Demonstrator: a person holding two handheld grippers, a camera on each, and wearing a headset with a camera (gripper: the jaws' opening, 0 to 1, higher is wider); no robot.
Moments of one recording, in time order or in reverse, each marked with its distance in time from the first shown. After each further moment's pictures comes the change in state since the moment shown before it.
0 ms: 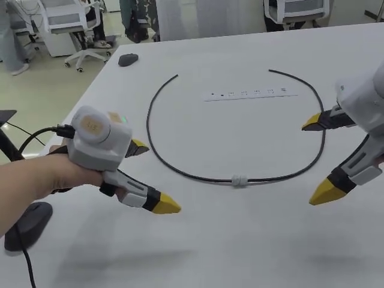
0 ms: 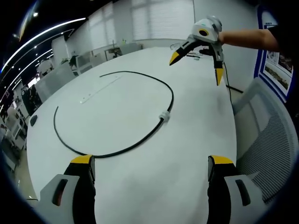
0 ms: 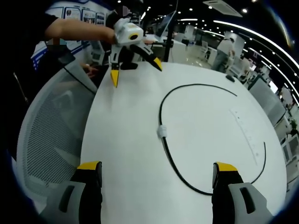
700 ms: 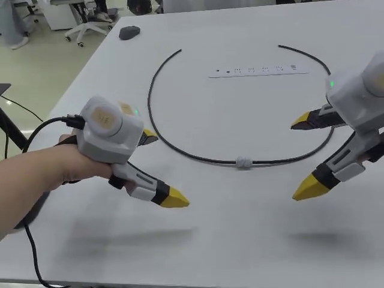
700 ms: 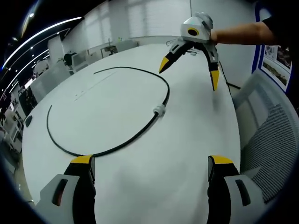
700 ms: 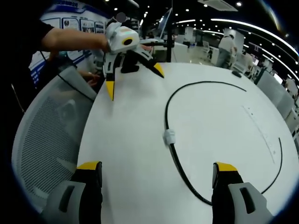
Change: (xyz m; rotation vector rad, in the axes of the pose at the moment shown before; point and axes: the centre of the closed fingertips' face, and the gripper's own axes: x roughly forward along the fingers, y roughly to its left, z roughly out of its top) left arm 0.027 -0.012 -0.013 0.024 0.017 -0.030; right arm 0.052 0.003 0.002 0.074 -0.062 0.085
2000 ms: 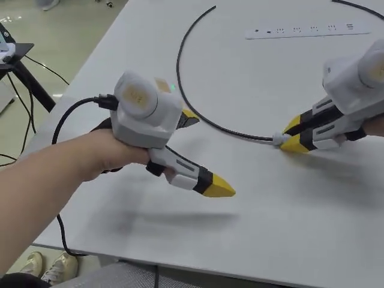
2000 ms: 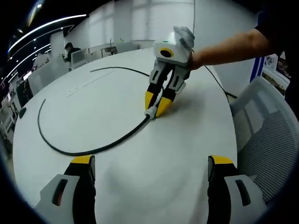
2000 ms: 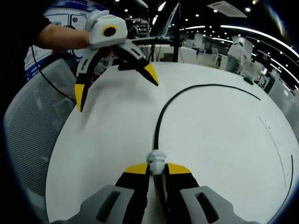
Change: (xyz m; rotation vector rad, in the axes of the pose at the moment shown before) left arm 0.019 -0.021 -0.003 -0.069 -0.045 -0.046; right arm 0.077 -0.021 0.017 -0.082 -0.049 0.050
